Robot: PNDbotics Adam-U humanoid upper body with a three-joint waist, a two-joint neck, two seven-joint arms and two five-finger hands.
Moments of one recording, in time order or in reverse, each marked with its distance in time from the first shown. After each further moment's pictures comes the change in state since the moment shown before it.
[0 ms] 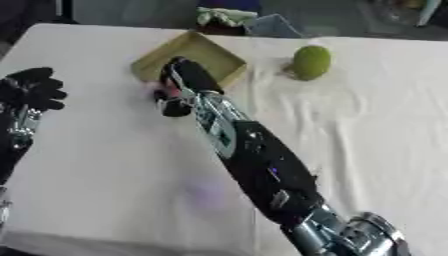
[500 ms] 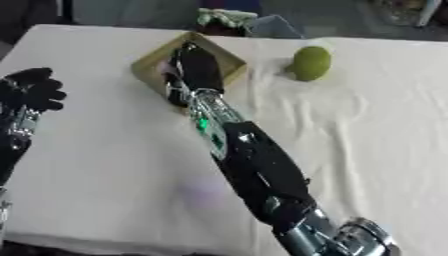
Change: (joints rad) left arm -0.002 0.000 -0.005 0.000 0.004 0.000 -0.002; right arm 0.008 0.031 -0.062 0.015 0.172 0.156 -0.173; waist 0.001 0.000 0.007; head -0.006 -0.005
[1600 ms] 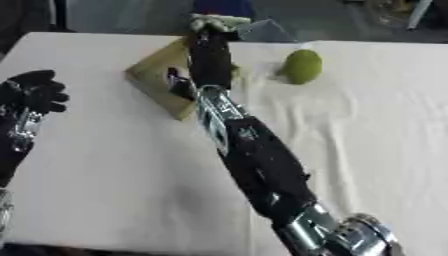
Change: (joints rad) left arm 0.000 0.000 0.000 0.000 0.001 0.001 0.000; right arm -0.095 -0.087 -0.106 0.034 0.089 0.057 -0.022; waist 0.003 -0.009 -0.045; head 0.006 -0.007
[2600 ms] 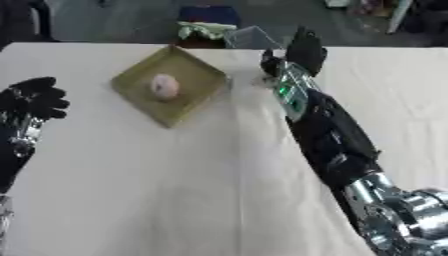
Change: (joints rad) left arm 0.010 0.001 0.012 0.000 -0.003 0.003 0.008; right arm 0.004 -0.225 -0.127 0.167 -0.303 0.215 -0.057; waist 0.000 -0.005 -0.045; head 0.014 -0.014
